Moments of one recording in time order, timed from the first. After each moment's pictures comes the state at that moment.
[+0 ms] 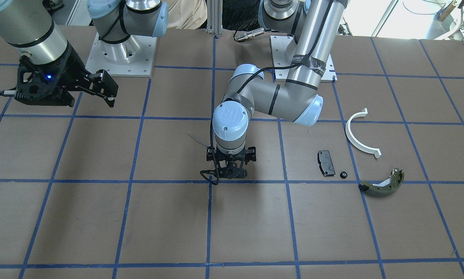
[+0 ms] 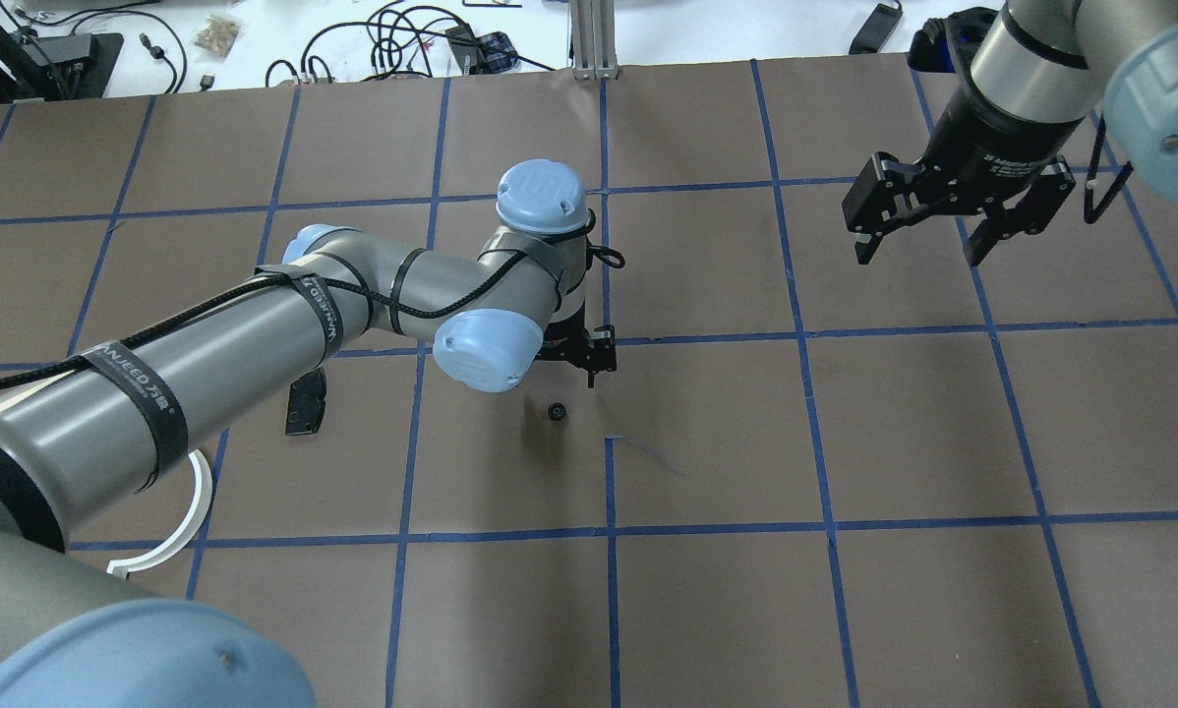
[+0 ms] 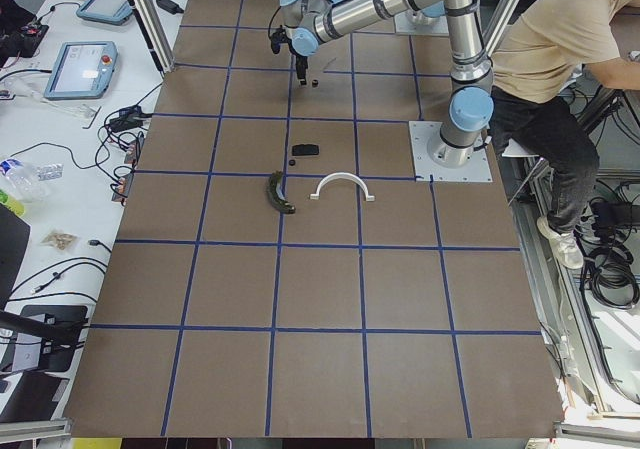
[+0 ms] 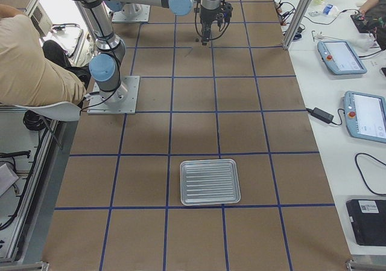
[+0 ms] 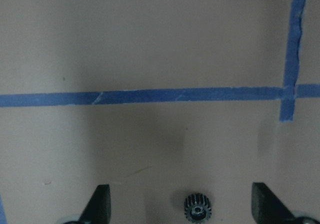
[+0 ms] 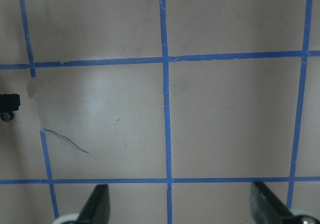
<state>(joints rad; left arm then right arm) -1.92 -2.07 -1.75 -1.04 1.59 -0.32 1.48 -1.57 1.64 -1.55 -1.52 -0.06</state>
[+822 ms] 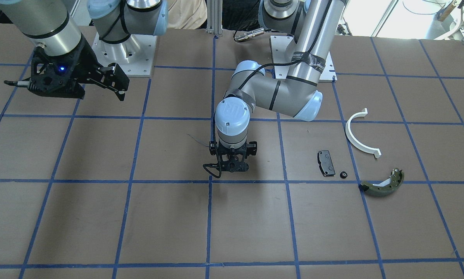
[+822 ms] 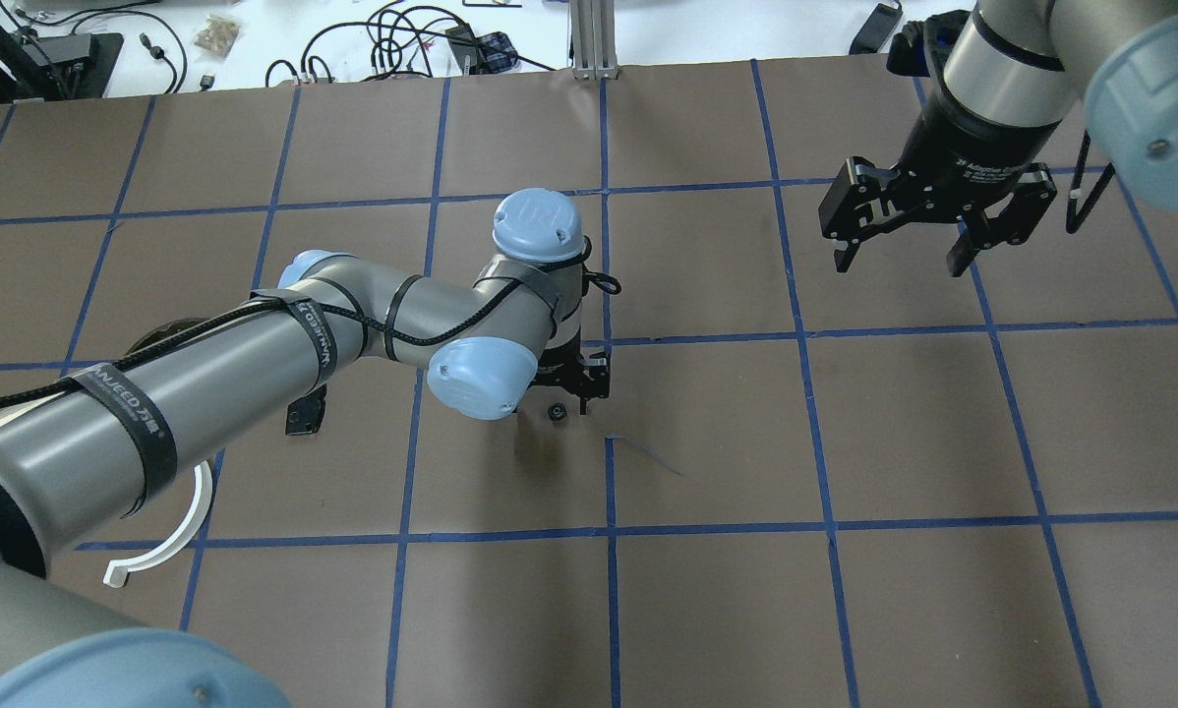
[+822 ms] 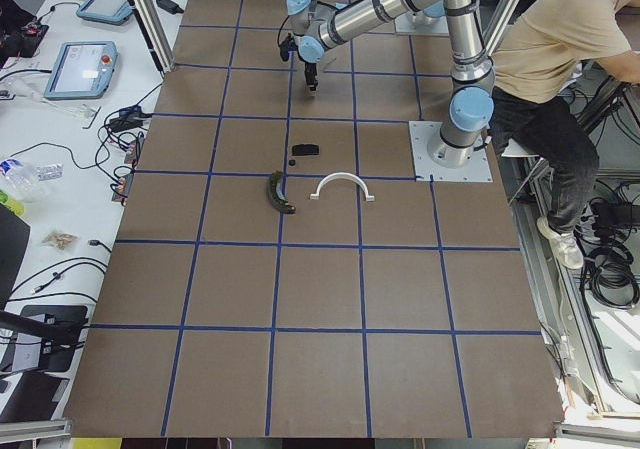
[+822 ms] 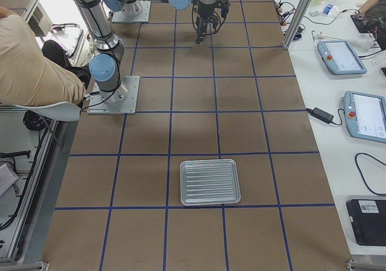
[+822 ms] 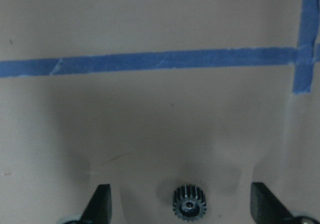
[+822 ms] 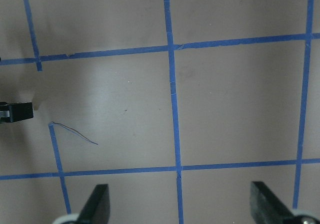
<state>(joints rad) -1.91 -2.04 -1.82 -1.02 1.59 -0.31 1.54 -1.59 1.62 -1.52 -1.52 0.03</state>
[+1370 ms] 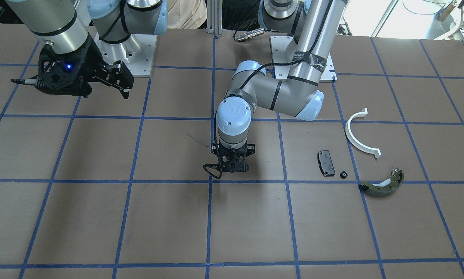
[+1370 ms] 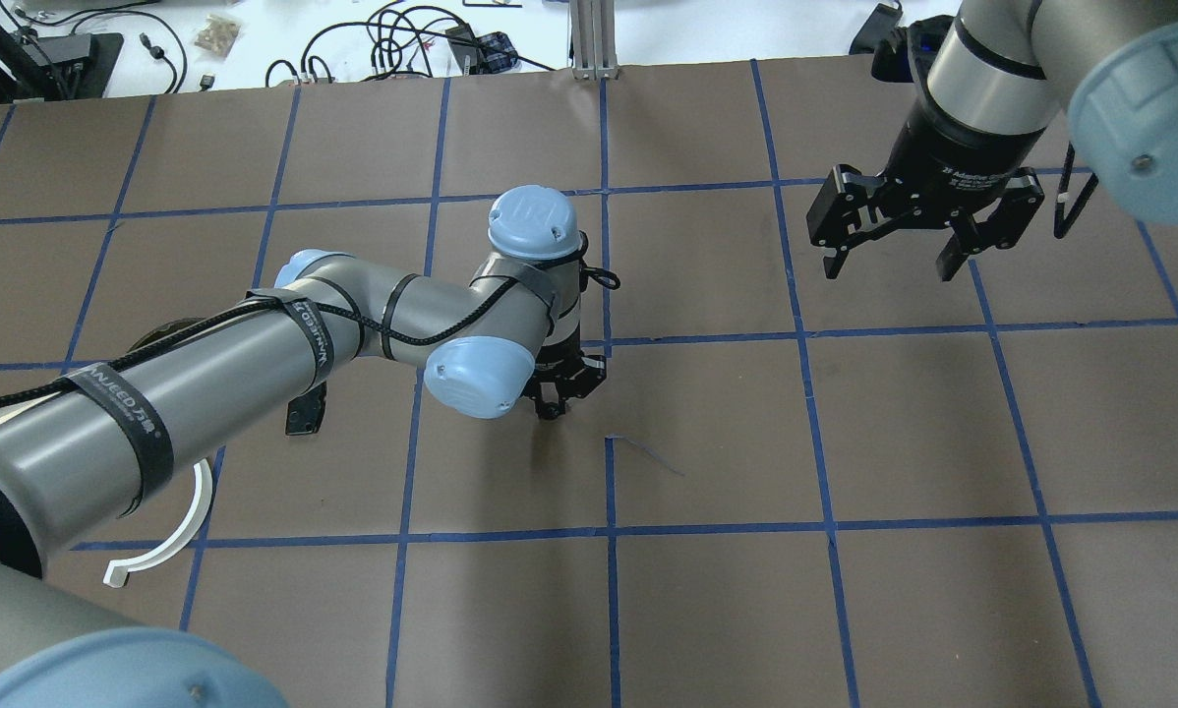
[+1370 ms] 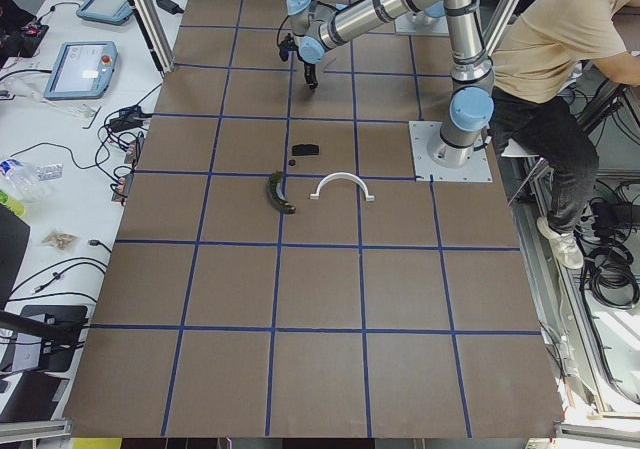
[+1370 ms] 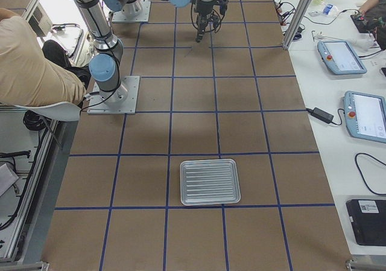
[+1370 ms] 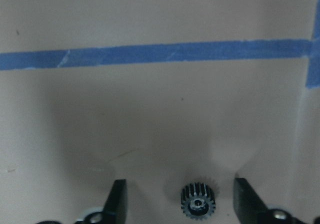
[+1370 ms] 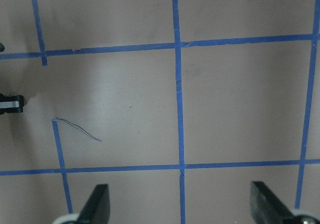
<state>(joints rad) -1.91 -2.04 -1.81 -1.01 1.57 -0.32 1.55 -1.59 1.63 -1.52 -1.53 0.03</state>
